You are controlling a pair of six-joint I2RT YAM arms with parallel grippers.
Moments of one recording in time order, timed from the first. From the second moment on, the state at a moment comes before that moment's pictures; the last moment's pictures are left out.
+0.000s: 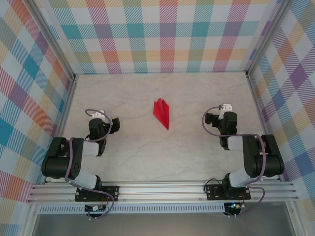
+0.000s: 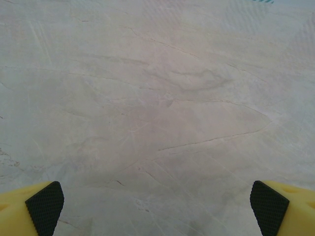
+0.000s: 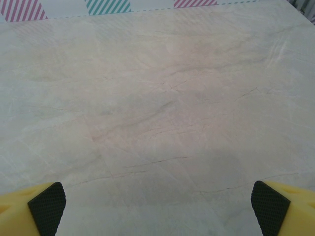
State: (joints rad) left arm -0.04 1.53 0.34 0.74 -0.09 -0.16; right arm 0.03 1.52 0.41 0.68 0.02 0.07
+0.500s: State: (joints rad) left arm -0.06 1.56 0.39 0.73 -0.10 -0.13; right arm 0.03 1.52 0.41 0.70 0.00 0.07
